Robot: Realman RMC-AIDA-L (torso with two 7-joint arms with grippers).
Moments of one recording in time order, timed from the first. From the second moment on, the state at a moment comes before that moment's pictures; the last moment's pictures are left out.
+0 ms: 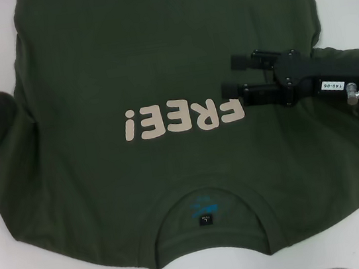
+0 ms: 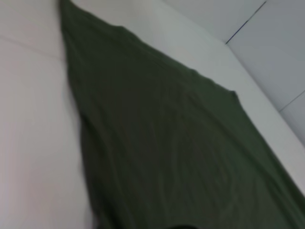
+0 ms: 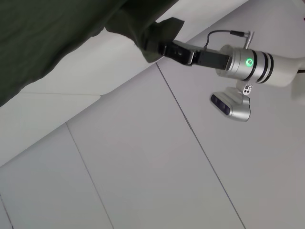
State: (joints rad) left arm -0.48 -2.07 0.33 0.82 2.30 1.48 -2.01; right arm 0.49 2.03 -0.85 -0.37 -1.69 -1.55 1.33
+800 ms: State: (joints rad) left arm -0.52 -2.11 0.33 0.81 2.27 1.47 -2.02; right arm 0.49 2.03 -0.85 -0.37 -1.70 -1.55 1.33
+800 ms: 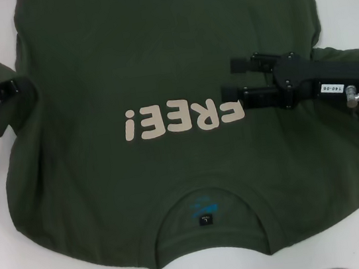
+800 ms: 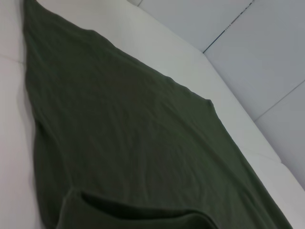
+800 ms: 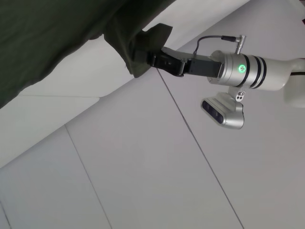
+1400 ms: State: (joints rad) left arm -0.56 -2.12 0.35 0.66 2.27 1.47 -2.02; right arm 0.49 2.03 -0.86 -0.37 -1.70 -1.55 1.33
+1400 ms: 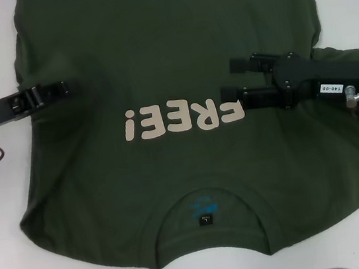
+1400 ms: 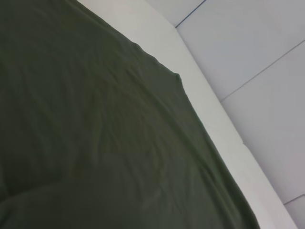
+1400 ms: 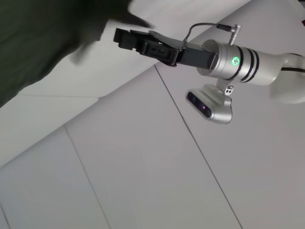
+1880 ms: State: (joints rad) left arm -0.56 -2.12 0.35 0.65 2.21 1.43 -1.98; right arm 0.49 2.03 -0.86 -0.37 -1.70 -1.55 1.33
